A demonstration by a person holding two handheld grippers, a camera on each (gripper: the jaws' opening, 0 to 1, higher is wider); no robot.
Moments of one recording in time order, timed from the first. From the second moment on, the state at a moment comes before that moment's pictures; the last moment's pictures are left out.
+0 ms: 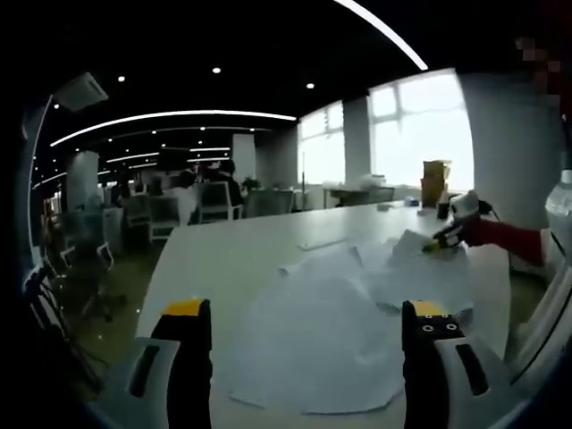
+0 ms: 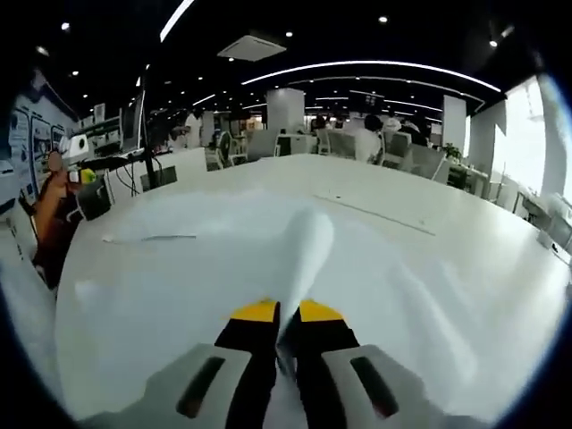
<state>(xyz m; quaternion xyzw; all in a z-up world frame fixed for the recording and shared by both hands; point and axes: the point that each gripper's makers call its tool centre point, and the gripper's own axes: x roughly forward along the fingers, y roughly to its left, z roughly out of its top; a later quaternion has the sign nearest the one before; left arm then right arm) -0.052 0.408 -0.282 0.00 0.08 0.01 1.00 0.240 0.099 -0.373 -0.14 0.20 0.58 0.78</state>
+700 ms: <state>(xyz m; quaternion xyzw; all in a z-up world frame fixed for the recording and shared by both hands) -0.042 0.394 -0.282 0.00 0.08 -0.01 1.00 0.230 0.096 -0.307 -0.19 0.21 0.64 0.72</state>
